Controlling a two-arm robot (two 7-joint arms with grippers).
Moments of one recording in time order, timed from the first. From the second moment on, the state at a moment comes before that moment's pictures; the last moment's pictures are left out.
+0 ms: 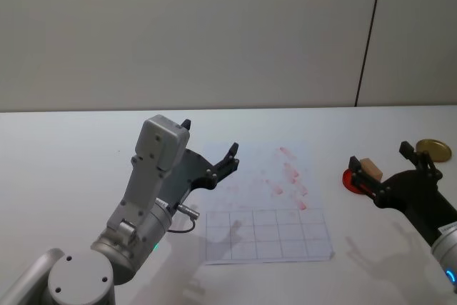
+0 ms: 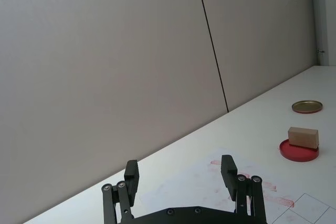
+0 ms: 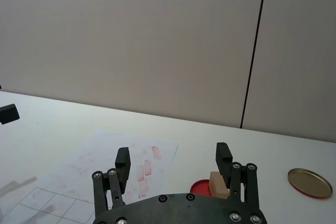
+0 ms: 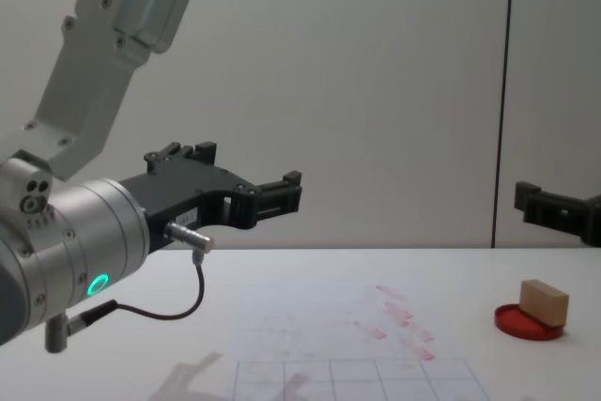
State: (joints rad) left arm -0.24 0.38 0.45 -1.63 -0.20 0.01 -0.01; right arm -0.01 0.34 -0.23 -1.77 0.29 0.03 0.07
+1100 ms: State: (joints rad) left arm -0.24 0.38 0.45 -1.63 -0.20 0.01 -0.01; right arm -0.01 0.34 -0.23 -1.77 0.29 0.03 0.07
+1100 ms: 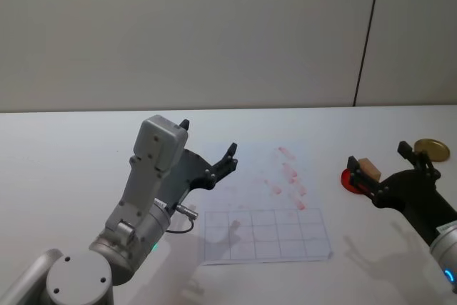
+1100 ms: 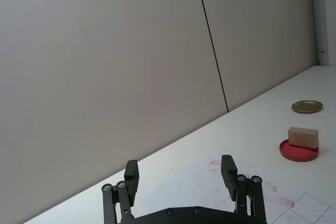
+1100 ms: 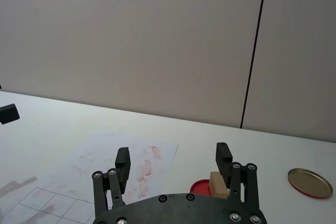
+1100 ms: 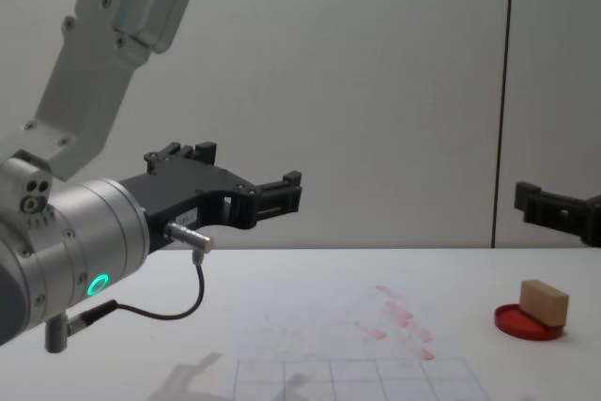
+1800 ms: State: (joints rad) left arm -0.24 0.38 0.45 -1.63 -0.20 0.01 -0.01; right arm -0.01 0.34 -0.23 -1.77 0.29 0.03 0.07
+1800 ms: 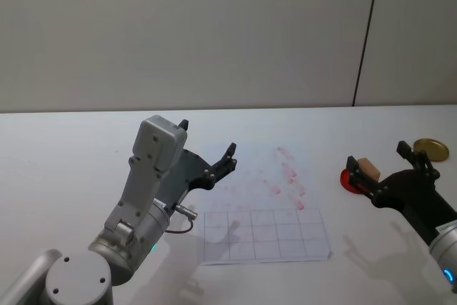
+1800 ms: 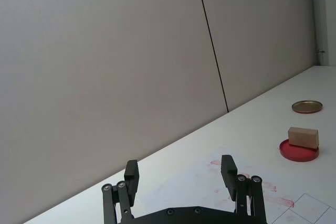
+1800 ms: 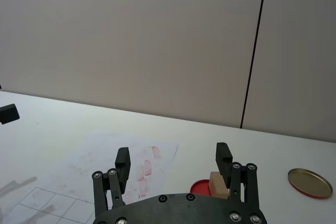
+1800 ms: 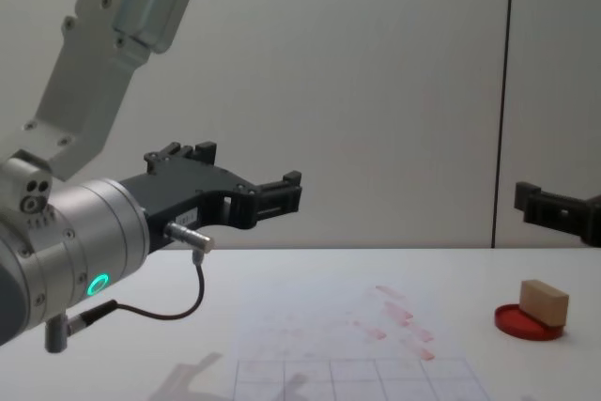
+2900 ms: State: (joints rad) left arm -0.24 0.38 0.45 -1.63 -0.20 0.01 -0.01; right arm 0.10 0.29 -0.21 -1.65 0.31 0.24 0.00
